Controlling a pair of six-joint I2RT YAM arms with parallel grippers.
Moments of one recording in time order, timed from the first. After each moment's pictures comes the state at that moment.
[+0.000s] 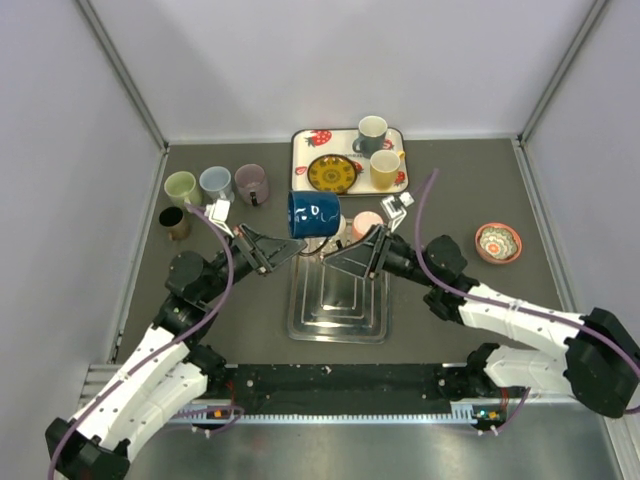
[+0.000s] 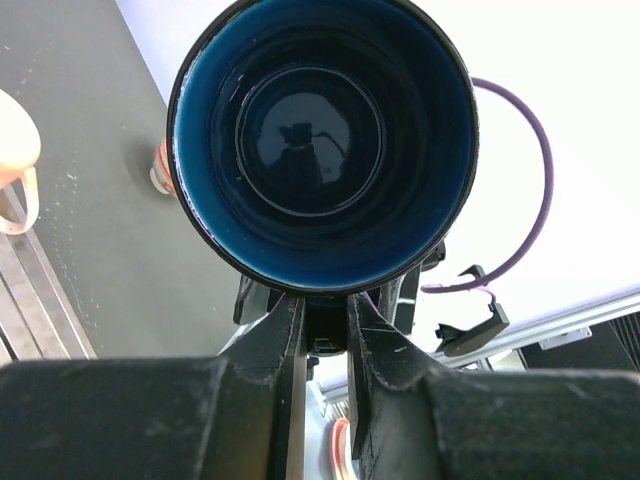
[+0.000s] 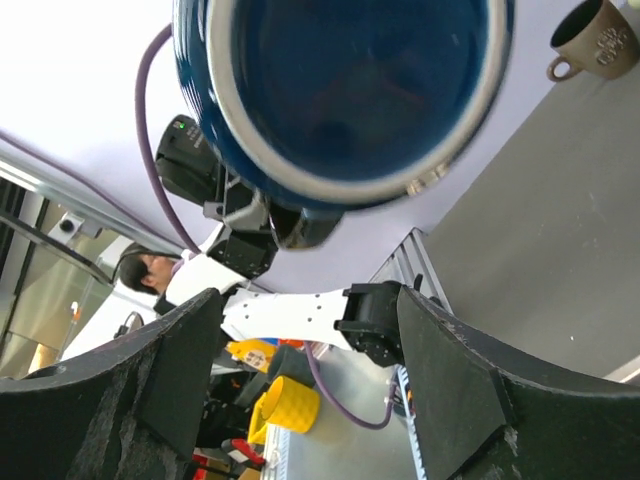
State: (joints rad) left arm -0.49 0.63 0.54 0.30 0.45 -1.23; right arm 0.82 1.11 0.55 0.81 -0.44 1.14
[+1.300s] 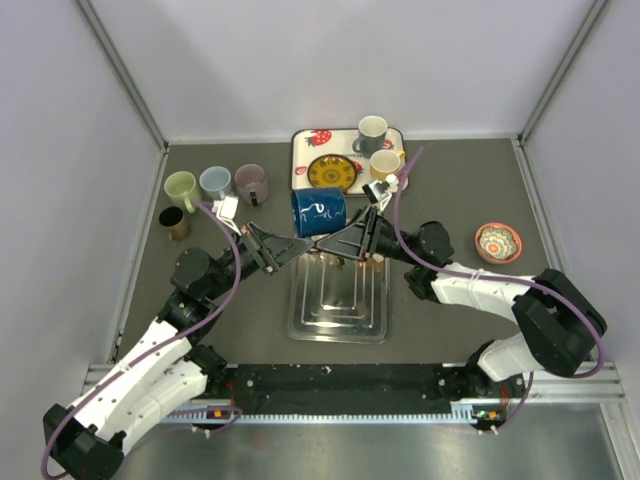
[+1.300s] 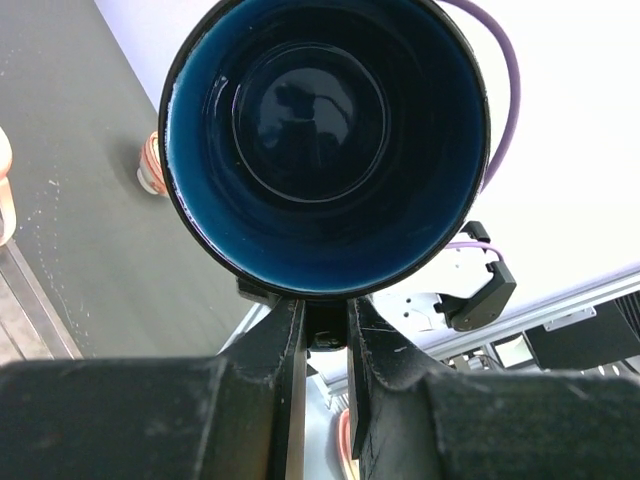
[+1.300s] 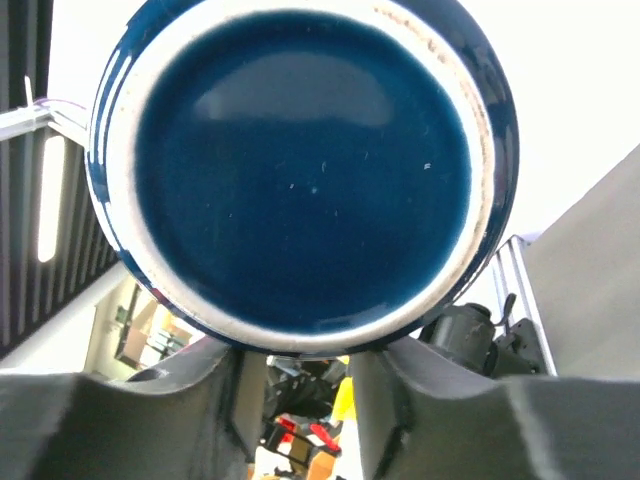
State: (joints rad) left arm -0.57 0.68 0.56 0.35 0.43 -1.19; right arm 0.74 1.42 0.66 1.23 -0.63 1.43
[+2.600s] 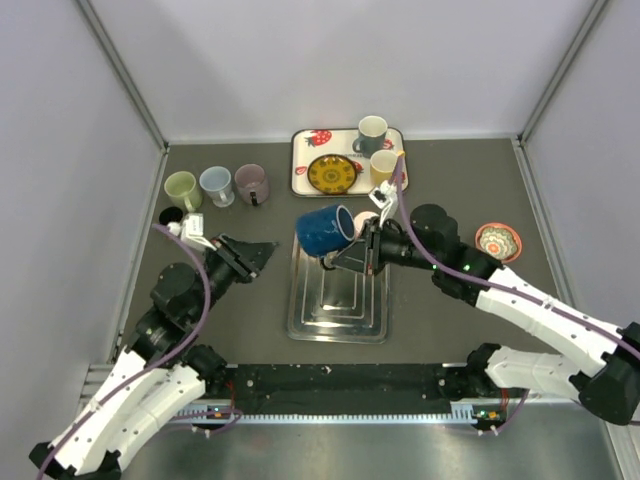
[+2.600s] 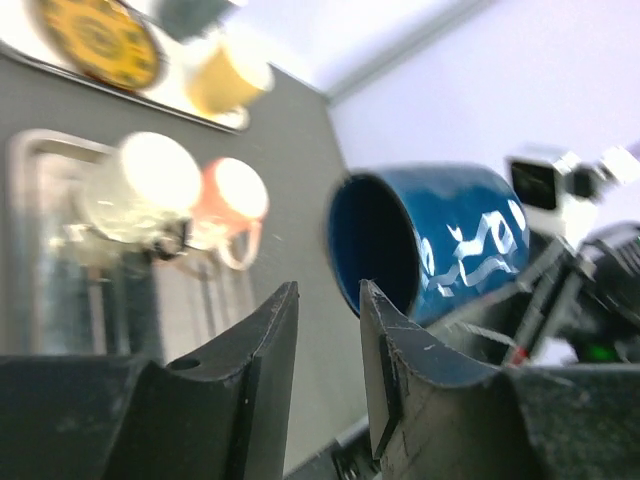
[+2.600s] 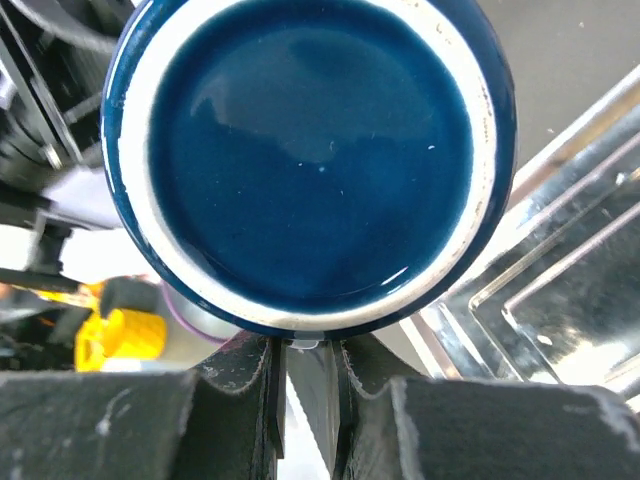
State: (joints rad) left arm -0.59 0.47 0.62 -0.14 0.03 -0.94; right arm 0.81 1.07 0.89 -0.03 -0.43 0.70
